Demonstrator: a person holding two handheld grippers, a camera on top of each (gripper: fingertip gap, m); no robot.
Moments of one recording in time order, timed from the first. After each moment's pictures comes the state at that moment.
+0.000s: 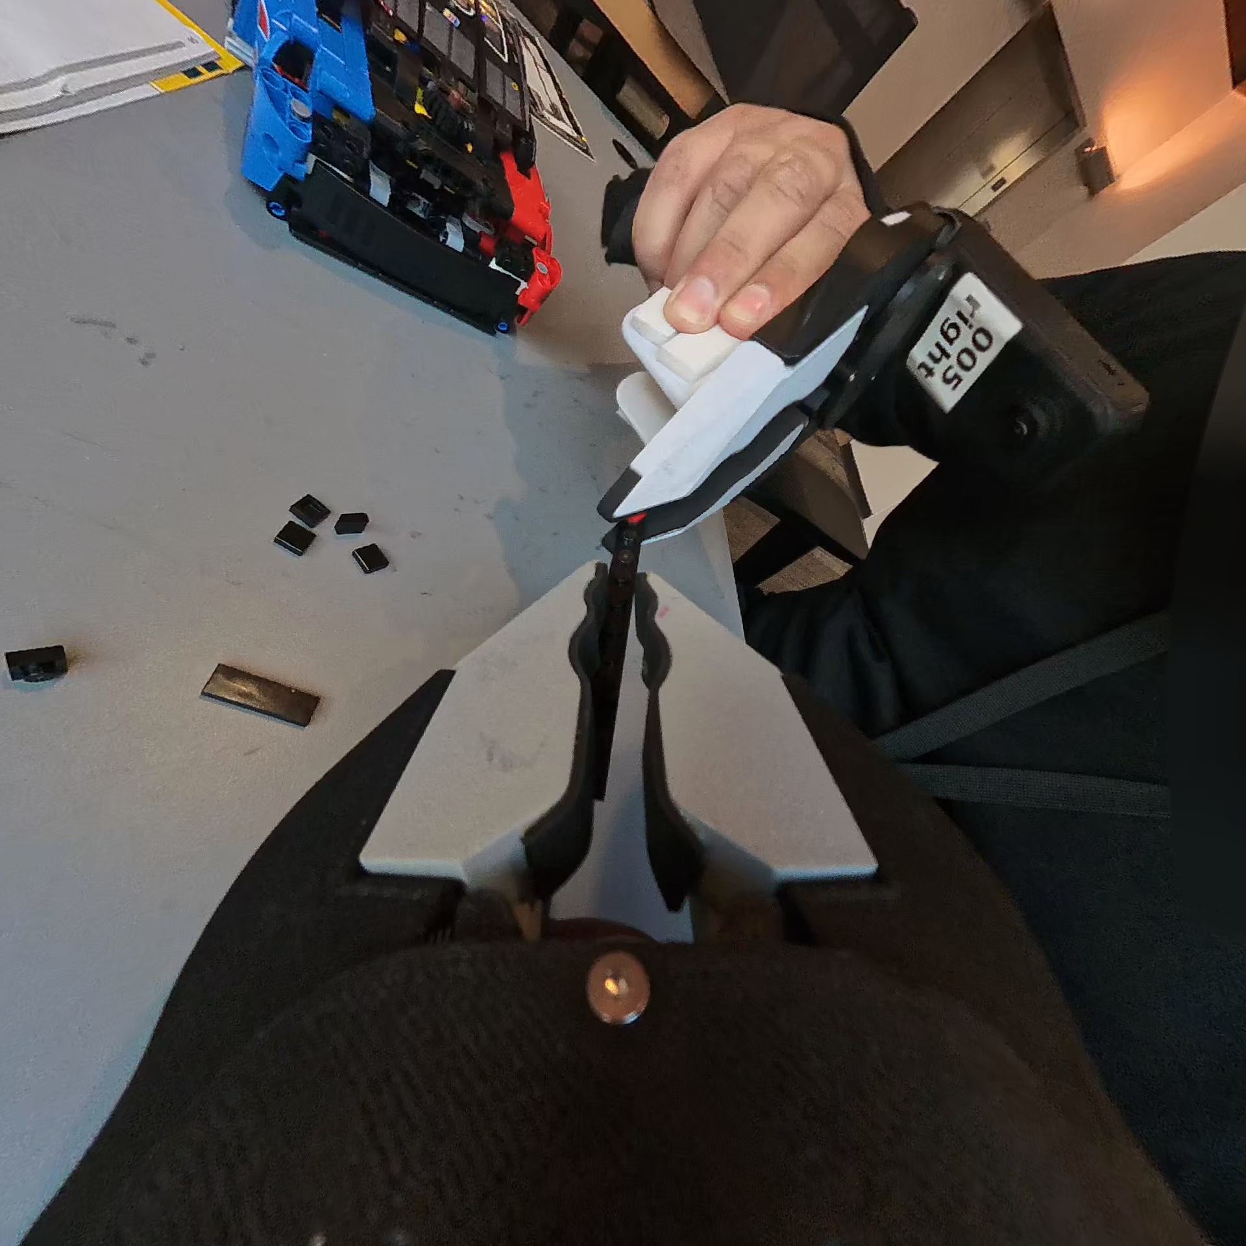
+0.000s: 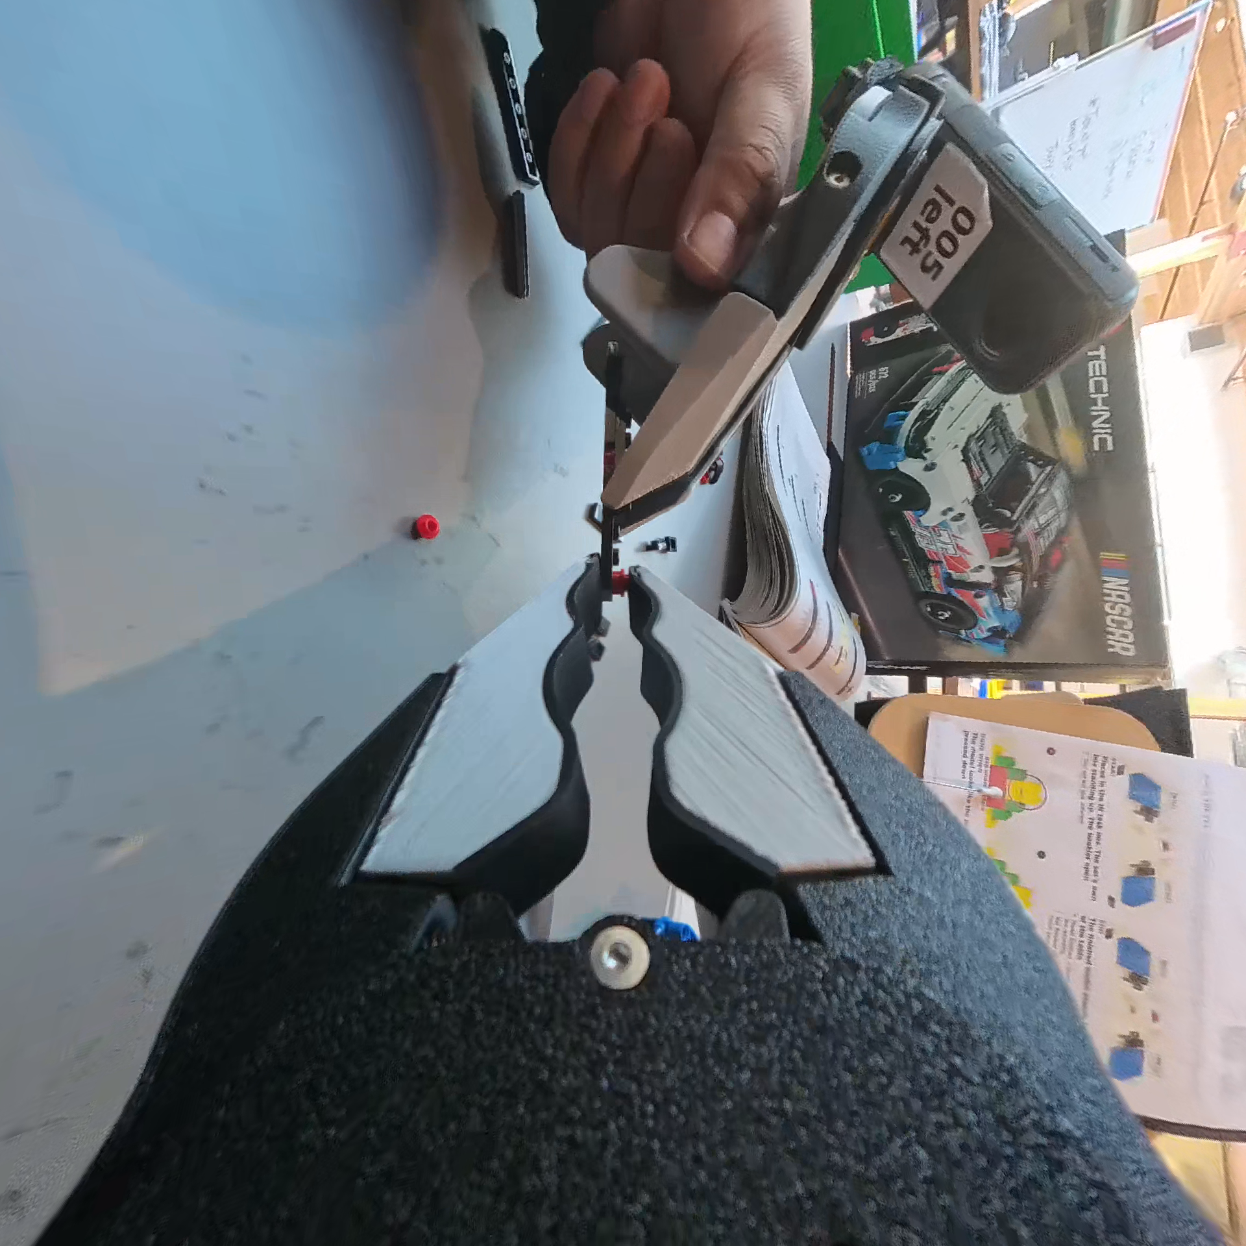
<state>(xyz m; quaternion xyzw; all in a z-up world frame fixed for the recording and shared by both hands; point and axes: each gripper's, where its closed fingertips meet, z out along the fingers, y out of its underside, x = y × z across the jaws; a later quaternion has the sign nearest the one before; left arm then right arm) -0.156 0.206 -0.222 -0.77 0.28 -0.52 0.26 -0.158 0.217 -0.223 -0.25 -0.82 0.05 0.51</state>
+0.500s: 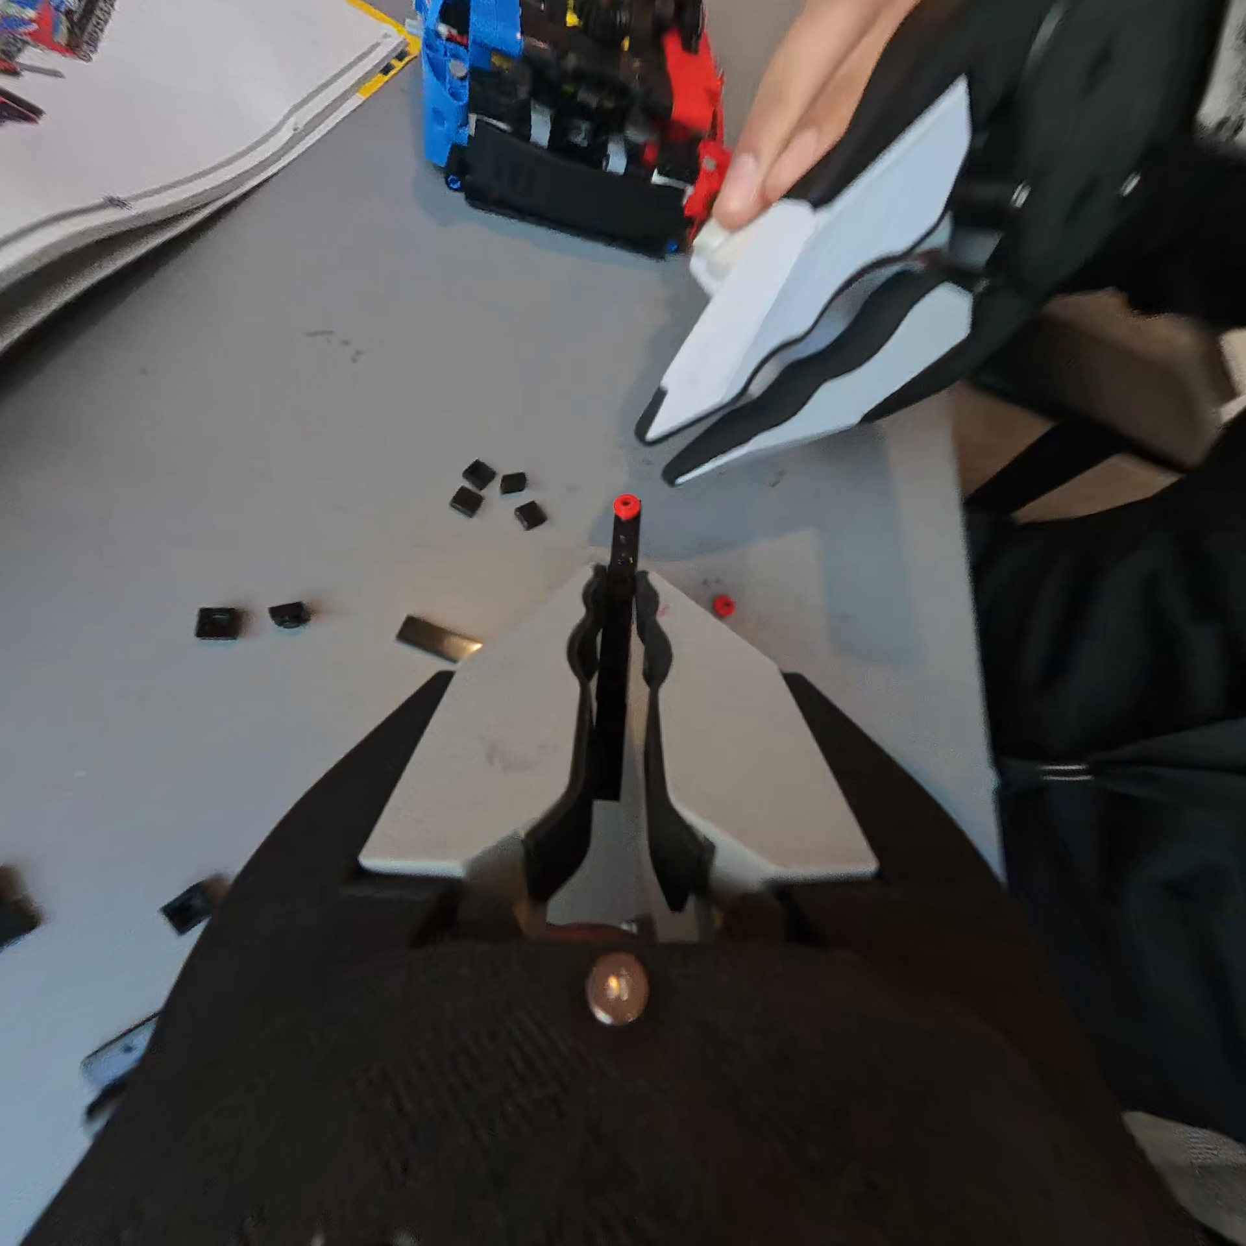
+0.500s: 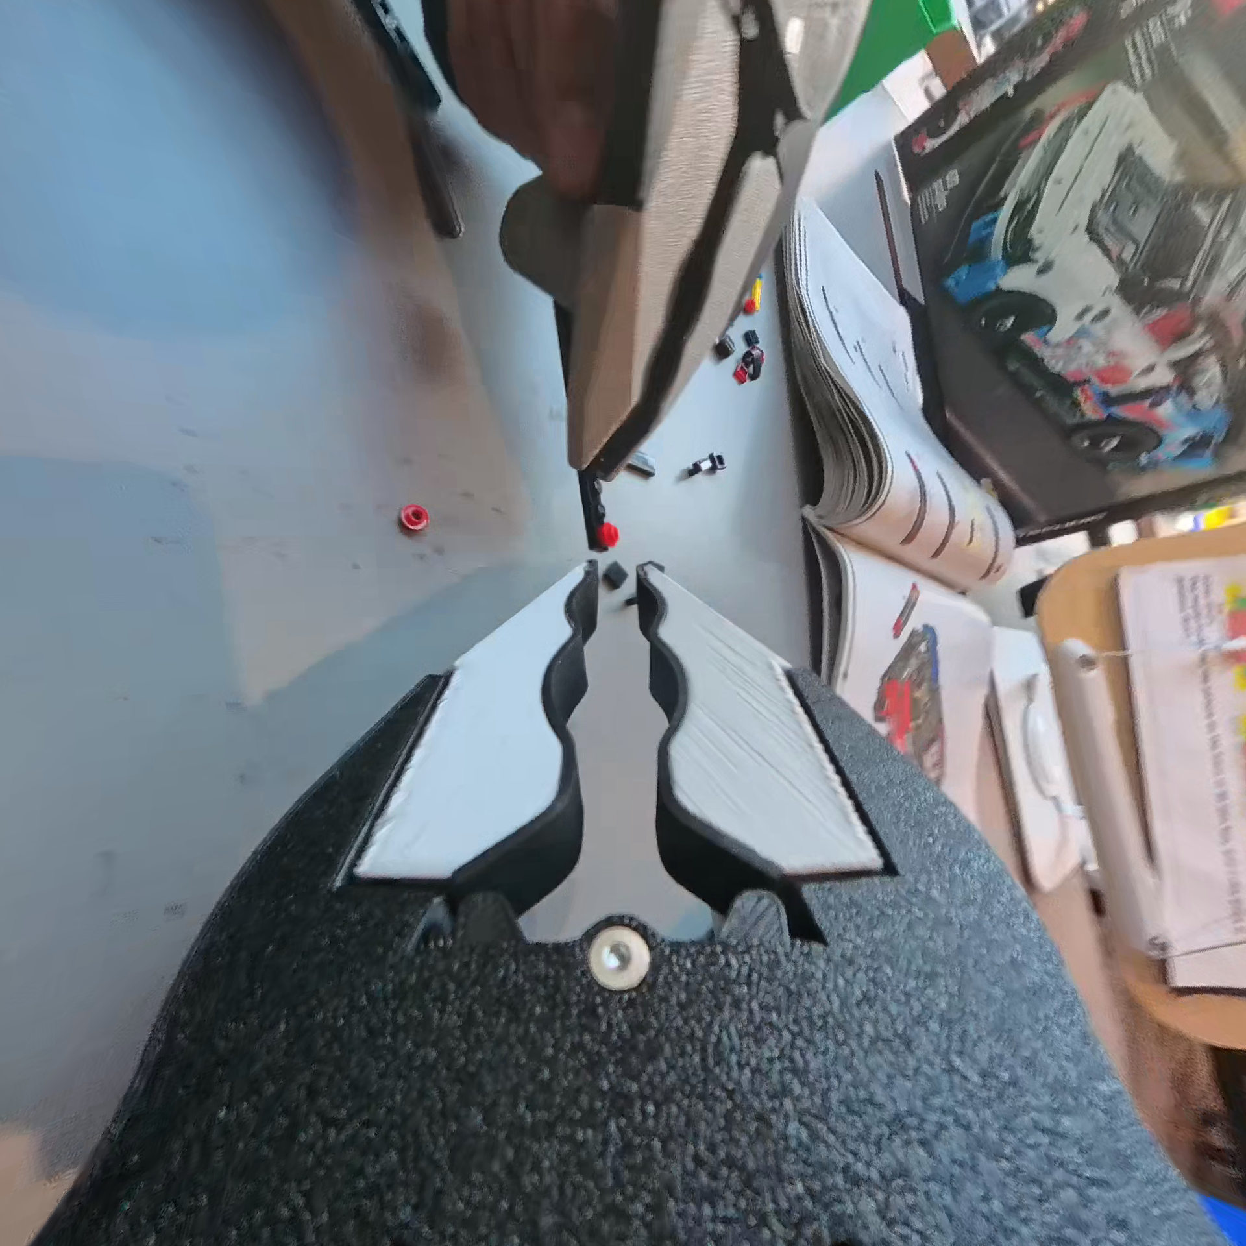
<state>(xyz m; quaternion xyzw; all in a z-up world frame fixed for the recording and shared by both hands) -0.178 0.226 -0.257 -0.82 0.34 -0.33 0.31 -0.155 0.240 -0.247 -0.41 -0.77 0.13 0.47</state>
